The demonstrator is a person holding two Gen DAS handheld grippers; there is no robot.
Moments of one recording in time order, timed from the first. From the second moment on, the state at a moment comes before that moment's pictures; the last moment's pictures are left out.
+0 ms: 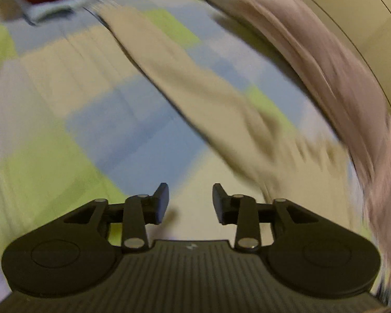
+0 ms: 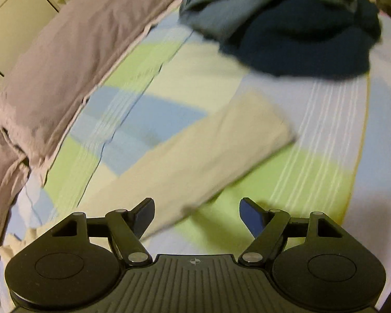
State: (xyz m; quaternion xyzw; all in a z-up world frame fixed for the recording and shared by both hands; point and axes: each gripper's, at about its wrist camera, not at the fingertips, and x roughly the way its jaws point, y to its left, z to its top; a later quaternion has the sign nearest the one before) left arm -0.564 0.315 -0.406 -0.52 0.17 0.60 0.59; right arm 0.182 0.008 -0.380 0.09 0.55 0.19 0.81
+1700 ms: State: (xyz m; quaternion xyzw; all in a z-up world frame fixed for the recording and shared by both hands) left arm -0.512 0.273 -0.409 -0.56 0.15 0.62 0.54; right arm 0.142 -0.033 -0.397 0.21 0.53 0.15 0.81
